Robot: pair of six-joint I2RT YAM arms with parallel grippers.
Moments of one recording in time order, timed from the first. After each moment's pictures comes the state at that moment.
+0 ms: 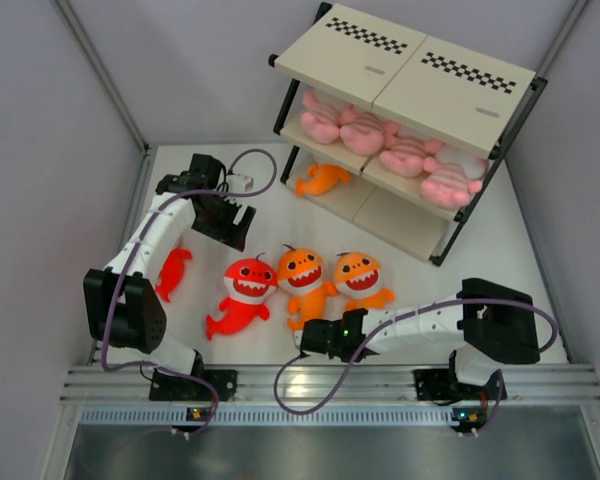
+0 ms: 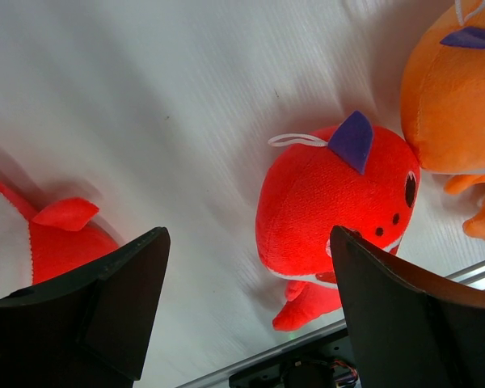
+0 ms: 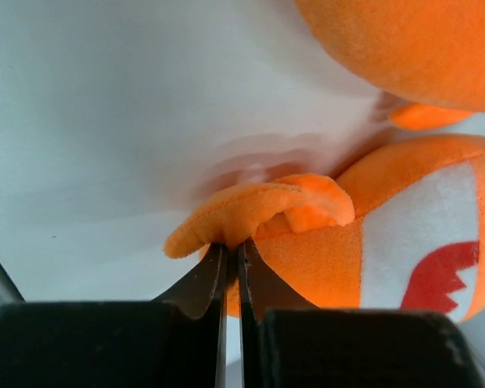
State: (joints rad) left arm -0.19 1.56 1.38 -1.02 0.17 0.26; right arm 1.41 1.61 0.88 -0.69 0.49 -0.43
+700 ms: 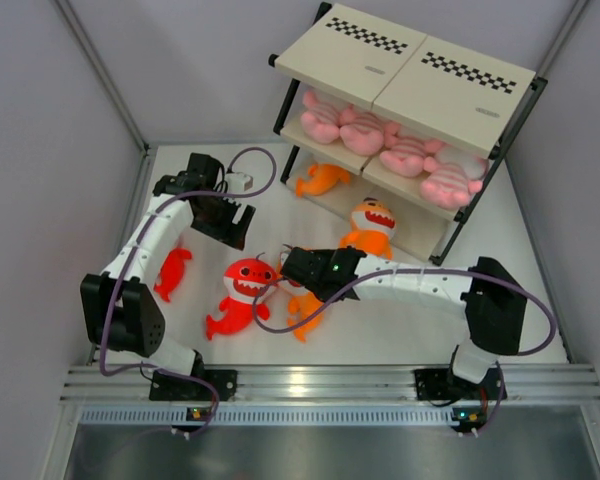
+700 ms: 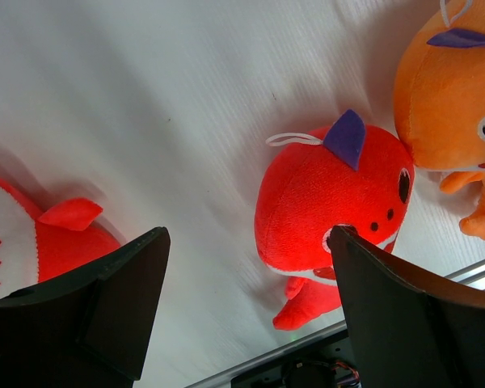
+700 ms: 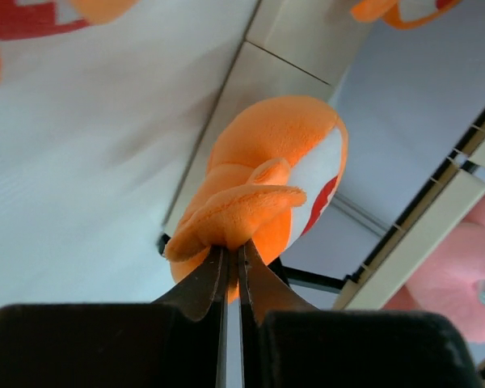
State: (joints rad) left arm -0.19 1.54 1.38 -1.01 0.18 0.26; right arm 1.17 1.66 1.25 -0.80 0.82 -0.58
